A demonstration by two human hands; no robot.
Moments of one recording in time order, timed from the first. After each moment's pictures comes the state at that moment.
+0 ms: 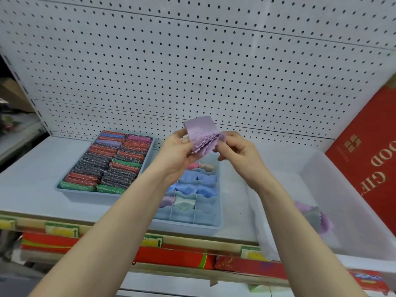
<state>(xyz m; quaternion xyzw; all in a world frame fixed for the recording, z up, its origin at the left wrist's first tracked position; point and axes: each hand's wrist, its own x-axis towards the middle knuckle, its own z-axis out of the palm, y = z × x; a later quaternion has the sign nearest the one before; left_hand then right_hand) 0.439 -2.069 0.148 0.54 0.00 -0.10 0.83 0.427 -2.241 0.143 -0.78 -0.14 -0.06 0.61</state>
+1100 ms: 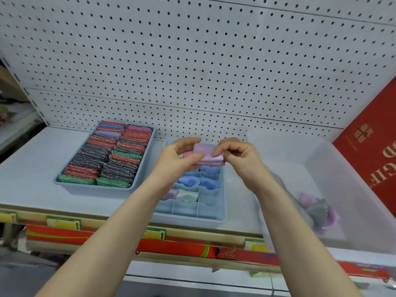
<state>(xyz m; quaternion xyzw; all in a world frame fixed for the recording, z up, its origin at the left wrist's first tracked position) 0.433 -2.055 0.098 0.66 -0.03 -0.06 0.75 0.435 -2.239 0.106 -0.75 -0.10 -0.03 0.65</state>
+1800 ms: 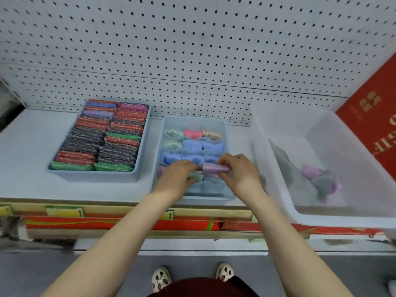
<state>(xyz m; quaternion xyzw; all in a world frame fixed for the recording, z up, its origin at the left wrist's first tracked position) 0.430 -2.029 -0.016 0.94 -0.21 -0.06 0.28 0.399 -2.226 0.024 -0.97 0.00 -0.02 0.23</state>
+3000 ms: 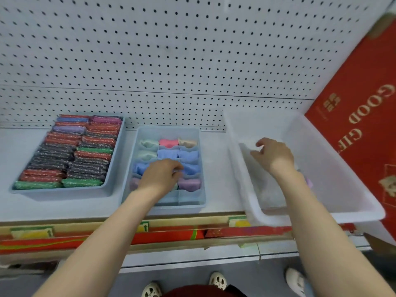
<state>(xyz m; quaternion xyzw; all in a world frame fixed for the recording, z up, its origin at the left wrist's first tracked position) 0.446 -2.069 0.015 0.95 -0.14 -0.08 0.25 0.428 -2.372 0.062 -0.97 0.21 0.00 0.13</state>
